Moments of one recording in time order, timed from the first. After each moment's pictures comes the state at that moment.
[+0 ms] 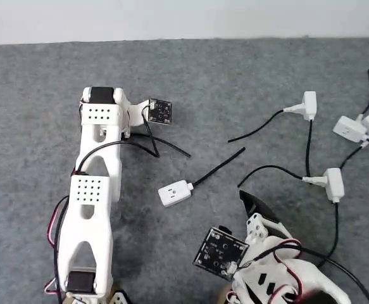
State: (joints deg) left arm -1.5 79.8 -84.4 99.5 -80.0; right arm -32.3 -96.8 51.0 95.5 40.2
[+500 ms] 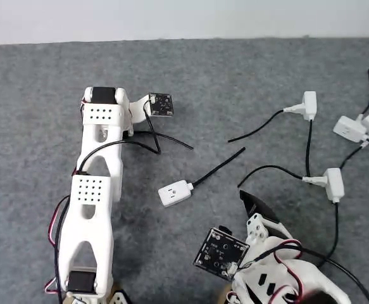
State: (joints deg) left arm -0.8 79.3 -84.3 99.5 -70.2; right arm -32.3 -96.8 51.0 95.6 40.3
